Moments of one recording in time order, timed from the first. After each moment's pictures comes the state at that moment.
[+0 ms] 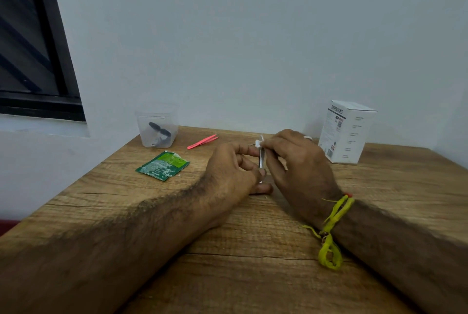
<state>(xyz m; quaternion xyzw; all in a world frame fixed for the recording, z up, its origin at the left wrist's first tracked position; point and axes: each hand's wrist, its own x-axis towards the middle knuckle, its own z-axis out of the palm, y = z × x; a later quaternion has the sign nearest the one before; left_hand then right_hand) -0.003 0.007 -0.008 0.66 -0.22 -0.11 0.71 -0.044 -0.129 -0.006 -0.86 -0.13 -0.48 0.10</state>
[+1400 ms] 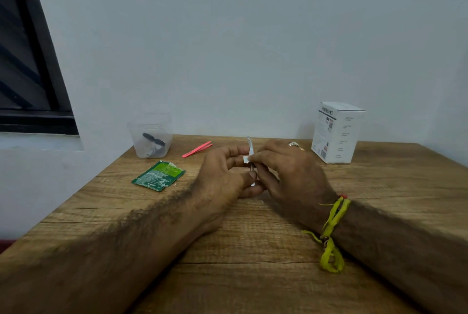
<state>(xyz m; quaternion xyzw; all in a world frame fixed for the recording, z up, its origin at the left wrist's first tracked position) 0.003 0.012 -0.008 0.60 -0.24 -0.14 0.75 -0.047 -0.131 -0.006 -0.89 -0.17 -0.42 0.09</state>
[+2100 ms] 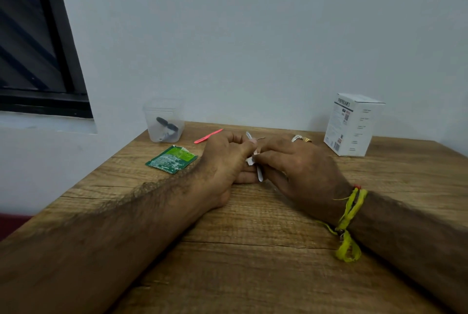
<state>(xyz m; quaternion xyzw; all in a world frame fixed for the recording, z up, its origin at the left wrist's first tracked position) 0.013 0.016 -0.003 0.63 -0.15 -0.11 0.76 -0.055 -0.123 -0.003 -0.89 -0.23 -0.39 -0.01</state>
